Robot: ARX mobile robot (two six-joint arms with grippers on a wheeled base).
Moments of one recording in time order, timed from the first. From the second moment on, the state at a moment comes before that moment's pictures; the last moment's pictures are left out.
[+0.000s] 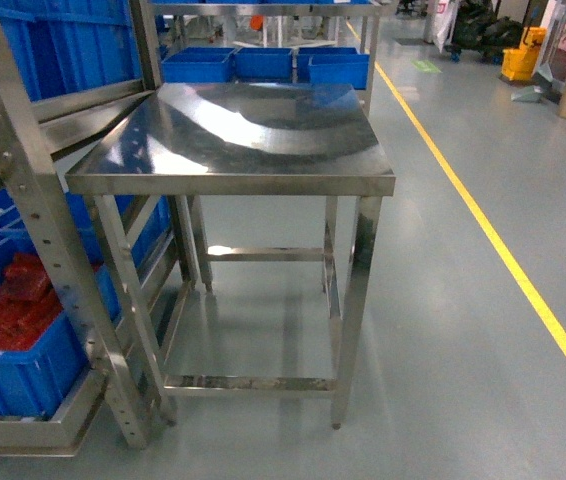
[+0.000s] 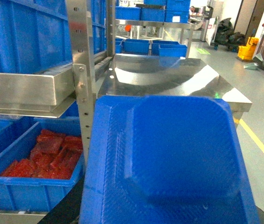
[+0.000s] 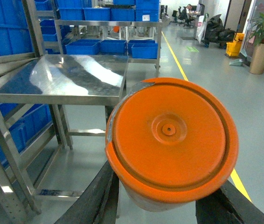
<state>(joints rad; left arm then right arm) 0.00 0.01 0.01 -0.01 0.00 -0.01 0.00 0.00 0.01 -0.01 0.00 0.01</state>
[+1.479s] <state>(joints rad) 0.00 0.01 0.01 -0.01 0.00 -0.01 0.00 0.00 0.01 0.00 0.00 0.01</state>
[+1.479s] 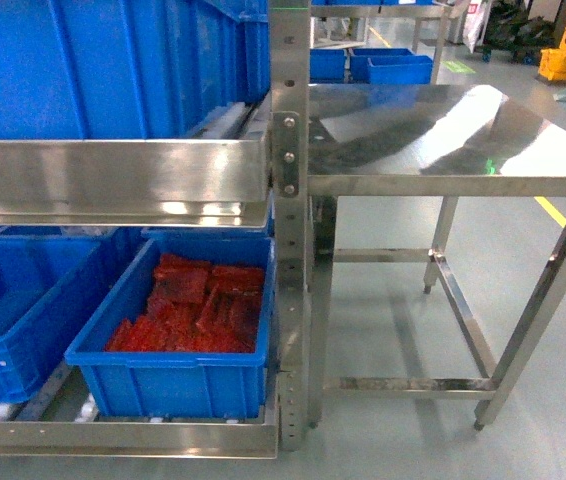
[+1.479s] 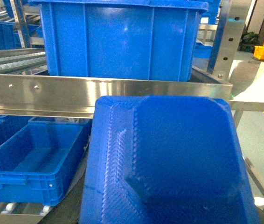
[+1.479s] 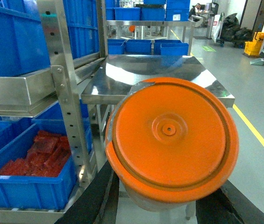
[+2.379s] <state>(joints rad) 0.00 0.01 0.01 -0.01 0.00 -0.01 0.00 0.00 0.01 -0.01 0.00 0.01</state>
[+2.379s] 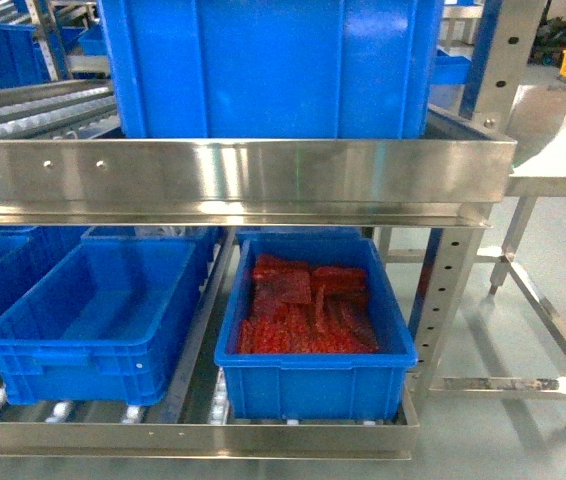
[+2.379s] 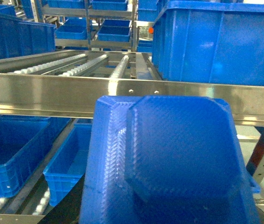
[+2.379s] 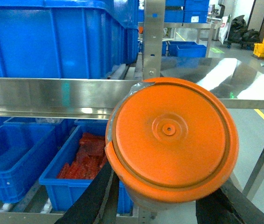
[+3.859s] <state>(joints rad) 0.00 0.01 0.01 -0.01 0.00 -0.01 0.00 0.01 0.01 -0.01 0.00 0.01</state>
